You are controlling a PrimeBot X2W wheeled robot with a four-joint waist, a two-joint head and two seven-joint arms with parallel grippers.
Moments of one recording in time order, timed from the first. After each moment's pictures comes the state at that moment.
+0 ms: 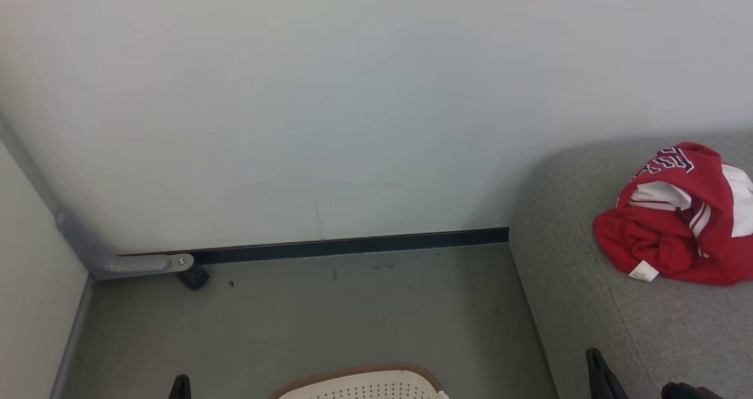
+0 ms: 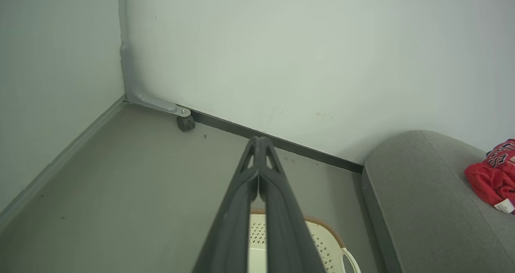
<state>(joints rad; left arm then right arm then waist) 0.08 0.12 -0.10 0.20 -0.59 0.08 -0.13 0.00 -0.16 0.26 0.23 0.62 -0.06 -0.18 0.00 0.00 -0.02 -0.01</state>
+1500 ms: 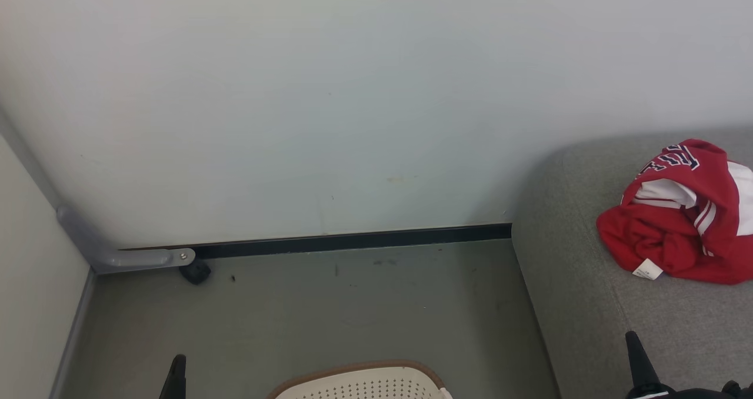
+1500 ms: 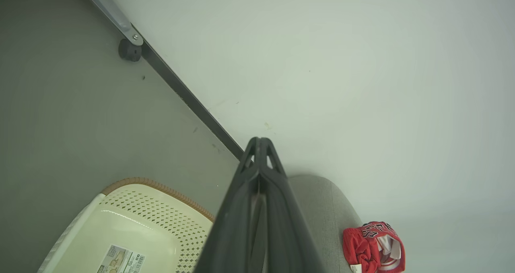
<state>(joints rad) 0.00 0.08 0.01 0.25 -1.16 -0.04 0.01 -0.05 -0.09 0.04 0.27 1.17 0.04 -0.01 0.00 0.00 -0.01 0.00</state>
